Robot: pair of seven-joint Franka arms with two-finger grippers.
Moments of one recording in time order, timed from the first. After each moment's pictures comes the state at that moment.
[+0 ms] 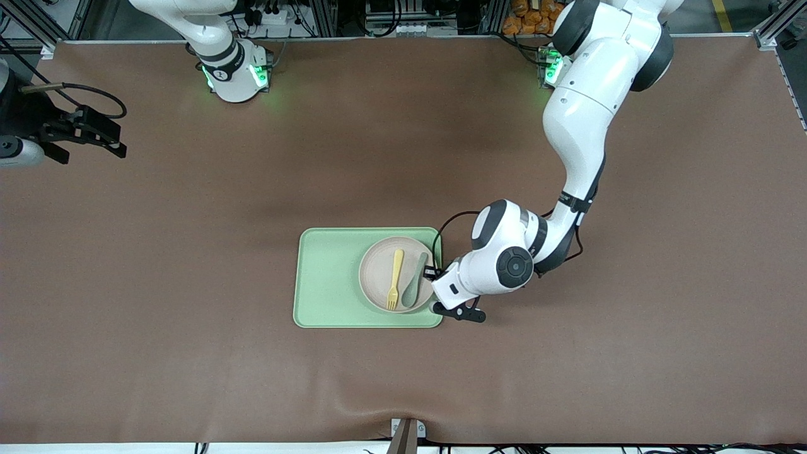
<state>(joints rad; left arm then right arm) -0.42 1.00 -0.18 -1.13 -0.26 2.14 -0.19 -0.01 0.01 0.07 -1.46 0.05 1.44 -0.01</state>
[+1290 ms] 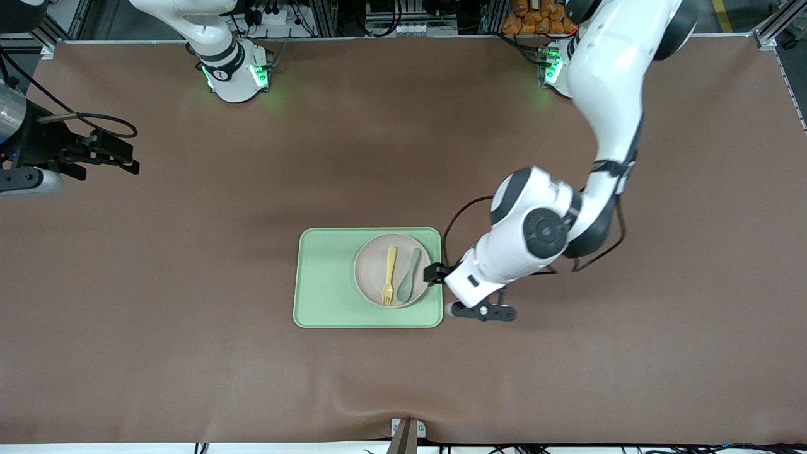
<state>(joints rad) -0.40 0.75 -0.13 -1.09 -0.15 1.99 -0.38 -0.02 0.09 0.07 -1.45 0.10 1.46 -0.01</state>
